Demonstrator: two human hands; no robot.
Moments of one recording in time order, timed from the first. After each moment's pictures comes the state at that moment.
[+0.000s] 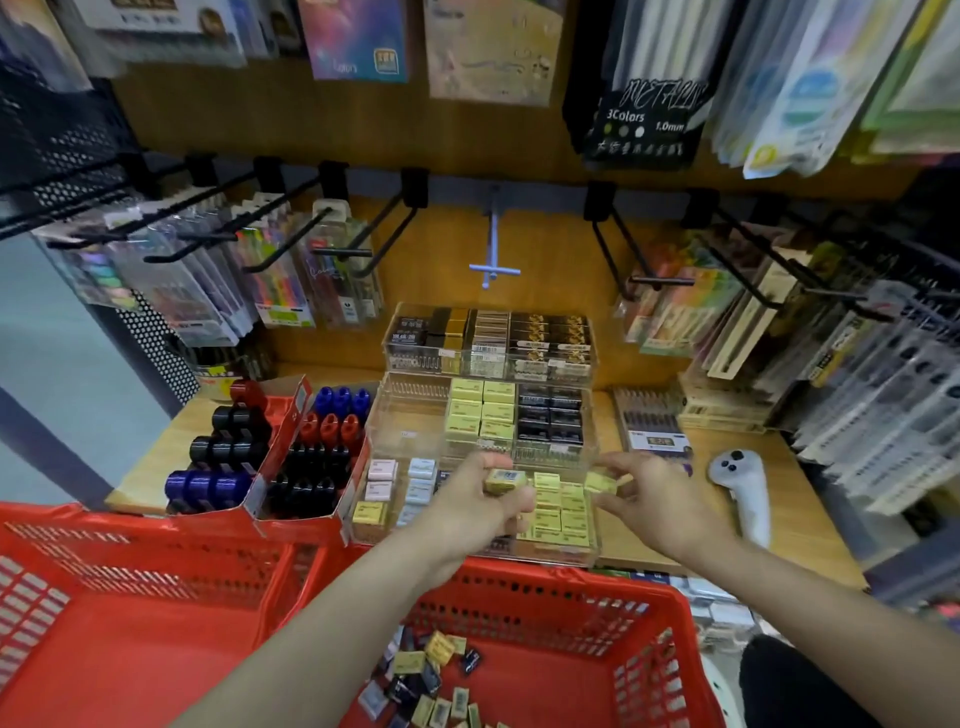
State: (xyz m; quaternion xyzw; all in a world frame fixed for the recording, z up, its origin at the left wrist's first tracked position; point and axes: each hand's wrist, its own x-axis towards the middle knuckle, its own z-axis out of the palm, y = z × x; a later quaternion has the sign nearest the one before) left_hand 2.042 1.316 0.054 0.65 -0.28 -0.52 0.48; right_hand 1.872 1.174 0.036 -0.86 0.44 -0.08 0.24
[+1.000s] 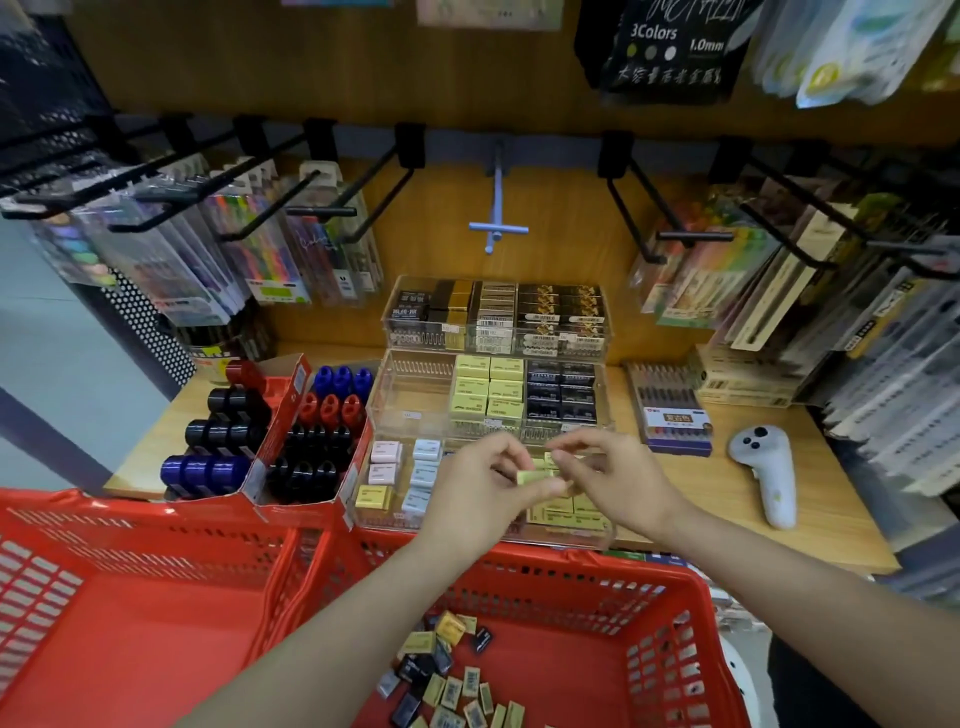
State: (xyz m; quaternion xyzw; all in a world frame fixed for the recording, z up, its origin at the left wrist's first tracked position) left_hand 2.042 1.308 0.030 0.73 -0.38 -0.33 0.46; right_hand 1.911 1.184 0.013 -0.81 0.34 -0.18 0.44
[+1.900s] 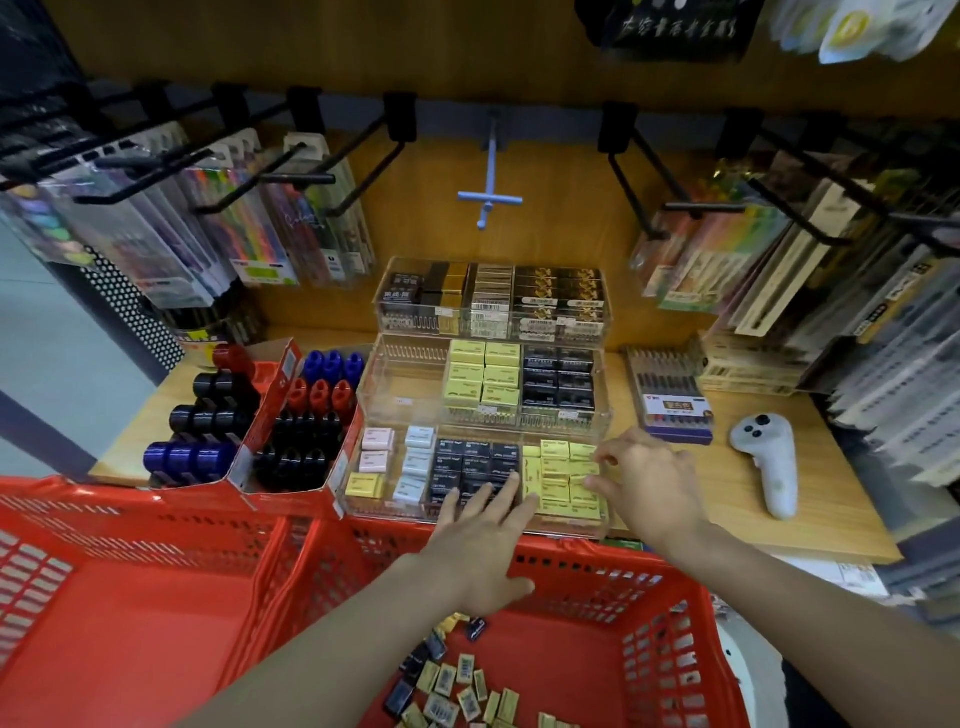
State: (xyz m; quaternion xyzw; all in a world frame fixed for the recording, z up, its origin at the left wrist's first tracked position) left_hand 2.037 1.318 -0.019 0.72 -0.63 -0.30 -0.07; right_hand 1.887 1.171 -0.020 -0.89 0.45 -0.07 0.06
